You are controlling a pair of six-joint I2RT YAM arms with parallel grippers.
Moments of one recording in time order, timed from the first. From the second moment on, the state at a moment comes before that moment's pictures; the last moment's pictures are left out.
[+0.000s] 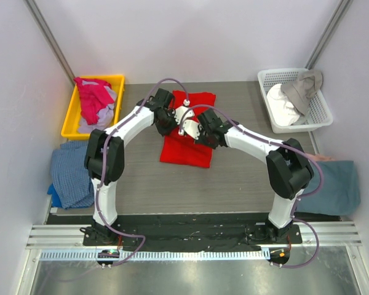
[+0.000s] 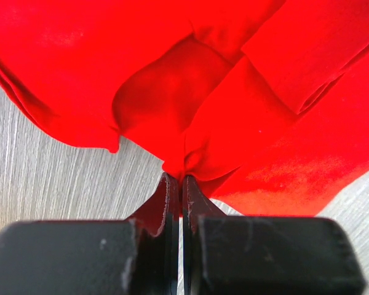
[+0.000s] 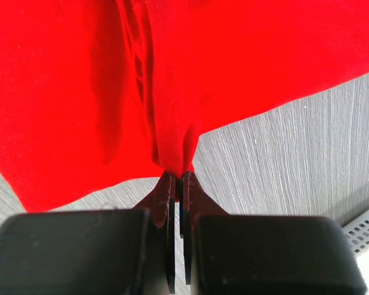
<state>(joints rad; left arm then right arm) -0.46 2.03 1.68 -0.75 0.21 0.71 0.62 1.80 1.30 -0.49 0.08 -0.70</state>
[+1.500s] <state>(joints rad) -0.45 2.08 1.63 -0.37 -0.06 0.57 0.58 1.98 1.43 -0.33 0.23 -0.68</state>
